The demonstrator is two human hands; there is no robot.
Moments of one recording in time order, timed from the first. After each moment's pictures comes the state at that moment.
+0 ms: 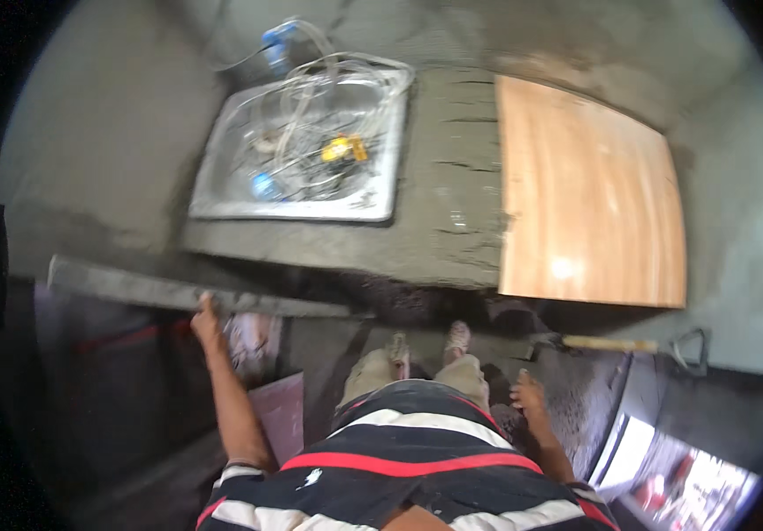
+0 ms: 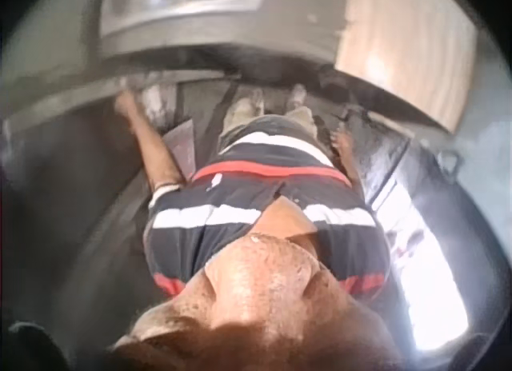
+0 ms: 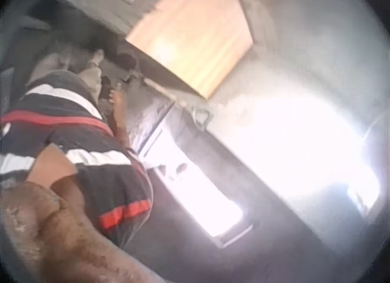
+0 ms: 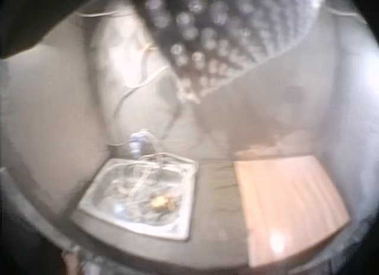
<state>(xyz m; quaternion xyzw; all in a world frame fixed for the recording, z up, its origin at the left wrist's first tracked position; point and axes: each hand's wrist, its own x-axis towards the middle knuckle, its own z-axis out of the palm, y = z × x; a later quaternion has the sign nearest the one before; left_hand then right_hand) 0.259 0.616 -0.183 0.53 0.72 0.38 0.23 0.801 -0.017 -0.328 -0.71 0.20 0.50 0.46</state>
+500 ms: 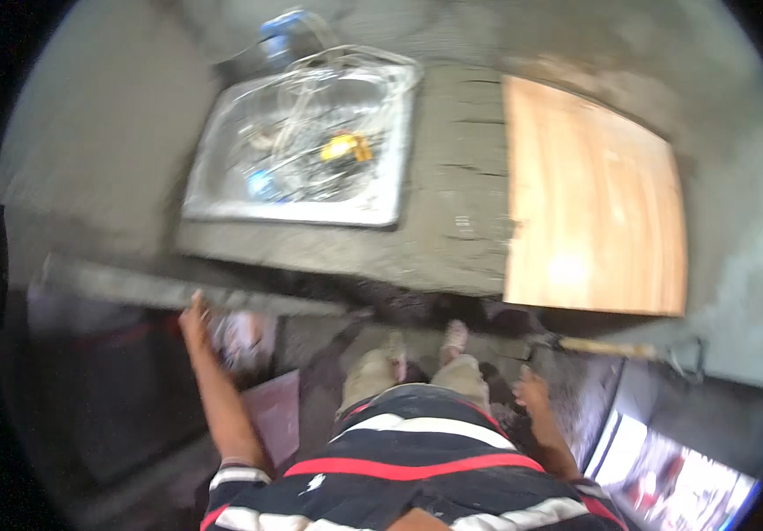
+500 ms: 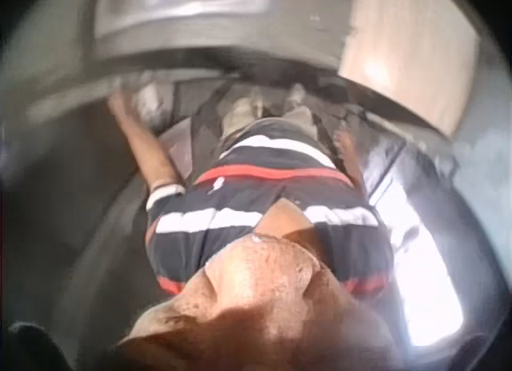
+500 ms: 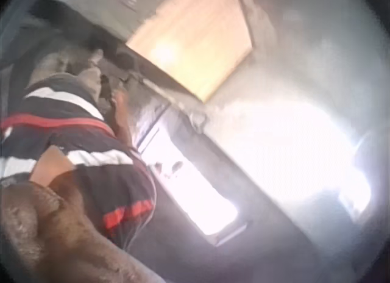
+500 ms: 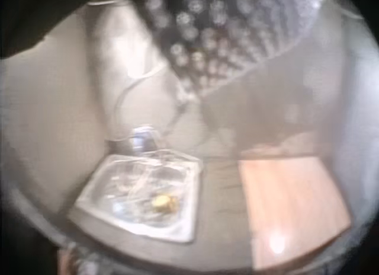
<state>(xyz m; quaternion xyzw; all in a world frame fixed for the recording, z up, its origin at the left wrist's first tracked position) 0.271 0.643 -0.179 0.42 0.69 0.39 0.45 0.811 -0.004 -0.313 -0.80 0.20 0.44 0.35</state>
